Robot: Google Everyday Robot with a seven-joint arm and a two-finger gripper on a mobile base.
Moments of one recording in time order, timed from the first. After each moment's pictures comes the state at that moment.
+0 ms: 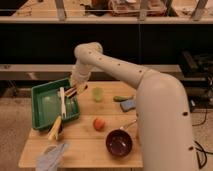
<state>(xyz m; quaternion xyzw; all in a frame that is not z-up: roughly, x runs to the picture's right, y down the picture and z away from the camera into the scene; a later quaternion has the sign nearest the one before) -0.150 -0.026 0.801 -0.22 -0.29 -0.24 0.90</state>
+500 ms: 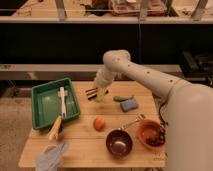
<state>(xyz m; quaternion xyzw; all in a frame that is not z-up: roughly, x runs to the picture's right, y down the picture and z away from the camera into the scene) -0.024 -0.001 0.823 -0.23 -0.25 -0.11 0.93</state>
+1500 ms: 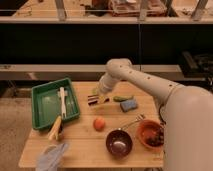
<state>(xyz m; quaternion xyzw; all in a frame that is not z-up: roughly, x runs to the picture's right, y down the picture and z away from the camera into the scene) -0.034 0.044 0.850 -0.29 -0.24 -0.02 0.93</state>
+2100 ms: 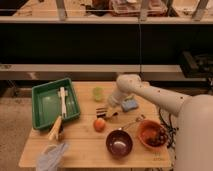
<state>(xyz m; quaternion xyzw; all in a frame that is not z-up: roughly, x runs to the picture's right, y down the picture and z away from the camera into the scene) 0.022 0.130 0.870 -0.32 -0.23 0.03 0.92</state>
